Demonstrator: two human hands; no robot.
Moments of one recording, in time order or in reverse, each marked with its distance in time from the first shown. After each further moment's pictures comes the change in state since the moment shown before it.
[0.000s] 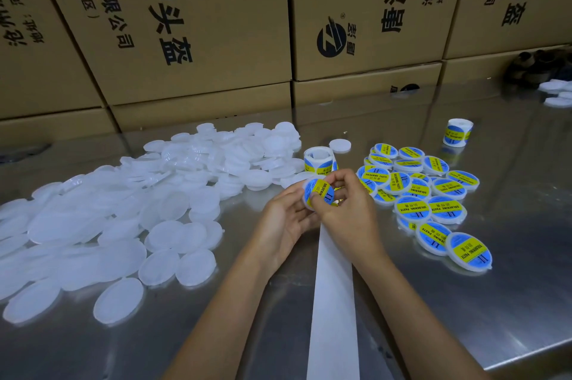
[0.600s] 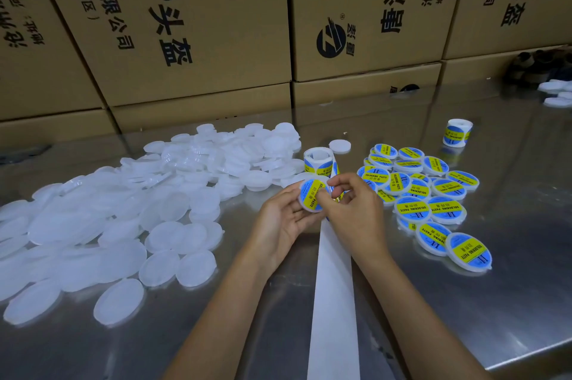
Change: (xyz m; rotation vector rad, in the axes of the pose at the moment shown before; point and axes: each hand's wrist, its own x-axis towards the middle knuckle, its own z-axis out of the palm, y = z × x) left_hand -0.002 0.003 -0.001 -0.028 0.057 -0.011; right_hand 0.005 0.005 -0.006 -0.081 0.066 0.071
